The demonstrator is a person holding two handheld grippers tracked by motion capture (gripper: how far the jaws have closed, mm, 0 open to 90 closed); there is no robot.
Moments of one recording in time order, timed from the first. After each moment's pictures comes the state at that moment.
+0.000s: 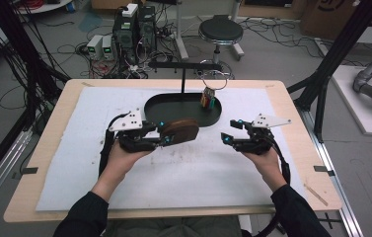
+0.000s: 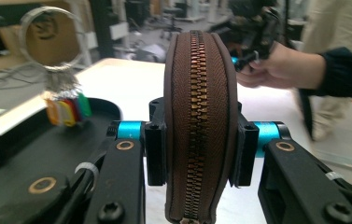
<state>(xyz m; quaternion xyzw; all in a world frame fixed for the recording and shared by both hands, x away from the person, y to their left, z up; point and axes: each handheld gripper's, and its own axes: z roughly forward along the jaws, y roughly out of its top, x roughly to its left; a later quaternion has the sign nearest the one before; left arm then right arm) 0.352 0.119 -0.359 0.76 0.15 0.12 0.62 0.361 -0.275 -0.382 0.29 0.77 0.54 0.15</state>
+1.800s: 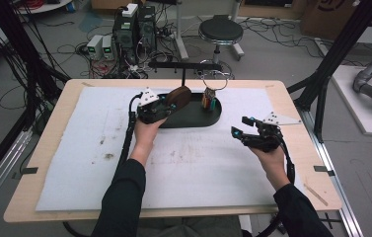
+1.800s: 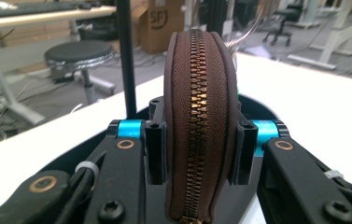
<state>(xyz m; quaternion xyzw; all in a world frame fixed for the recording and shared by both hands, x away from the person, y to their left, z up) 0.466 0.091 -0.414 0.72 0.30 0.24 0.57 0.367 -0.299 -0.386 0.34 0.75 0.54 0.18</state>
